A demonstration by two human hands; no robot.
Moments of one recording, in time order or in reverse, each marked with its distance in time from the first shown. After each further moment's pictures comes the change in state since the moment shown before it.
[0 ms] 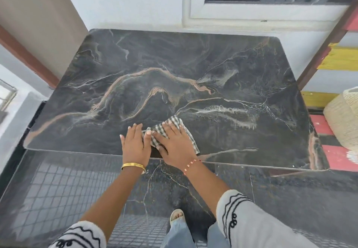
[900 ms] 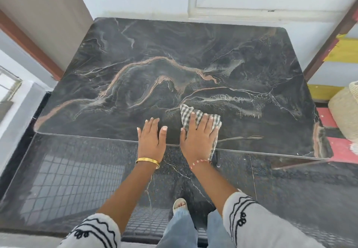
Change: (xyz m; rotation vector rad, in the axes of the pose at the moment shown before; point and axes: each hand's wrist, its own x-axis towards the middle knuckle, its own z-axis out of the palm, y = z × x) left_hand -0.030 0.005 0.010 -0.073 -0.053 0.083; right_hand -0.030 -0.007 0.007 -0.064 0.169 0.653
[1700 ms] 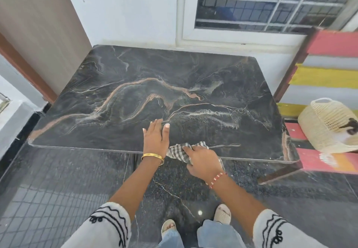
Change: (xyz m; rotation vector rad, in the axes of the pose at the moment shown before) left_hand 0.002 0.050 -0.003 -0.133 -0.005 0.062; right_hand -0.027 0.065 -0.063 -0.161 -0.258 -0.516
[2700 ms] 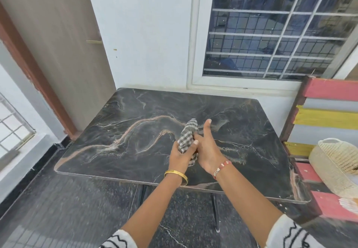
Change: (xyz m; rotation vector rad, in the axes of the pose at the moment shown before) left_hand -0.020 0.088 -0.034 -0.936 -0.033 -0.118; right_hand 0.038 -0.022 -0.135 1.914 -0.043 0.313
